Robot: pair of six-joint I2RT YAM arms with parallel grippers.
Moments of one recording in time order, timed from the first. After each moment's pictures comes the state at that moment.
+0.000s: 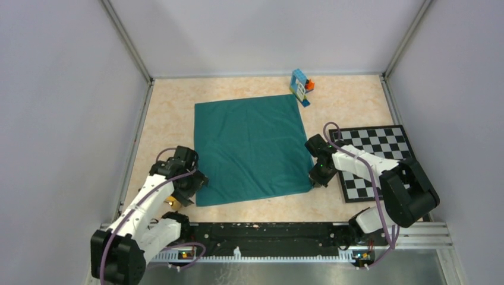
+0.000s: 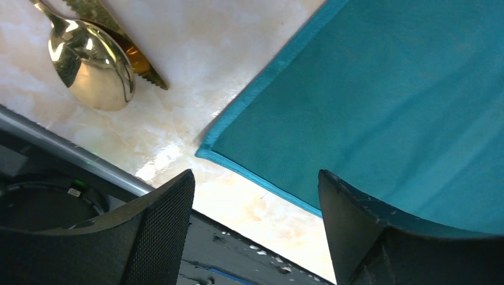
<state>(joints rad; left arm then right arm) -0.21 0.92 0.61 -1.00 -0.08 -1.13 0.54 1.45 0.77 -0.79 0.12 1.29</state>
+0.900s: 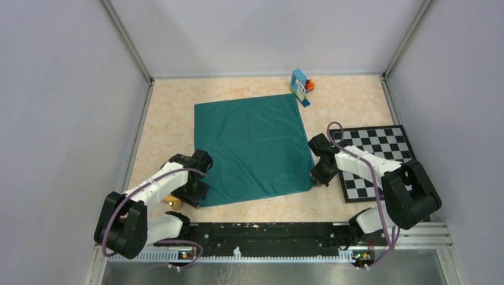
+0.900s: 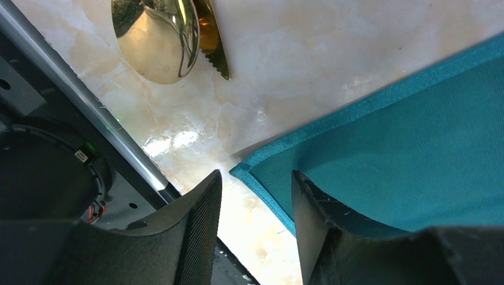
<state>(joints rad) -0.40 1.20 0.61 -1.07 -0.22 -1.54 0.51 1.43 0.75 -0.76 0.12 1.29</state>
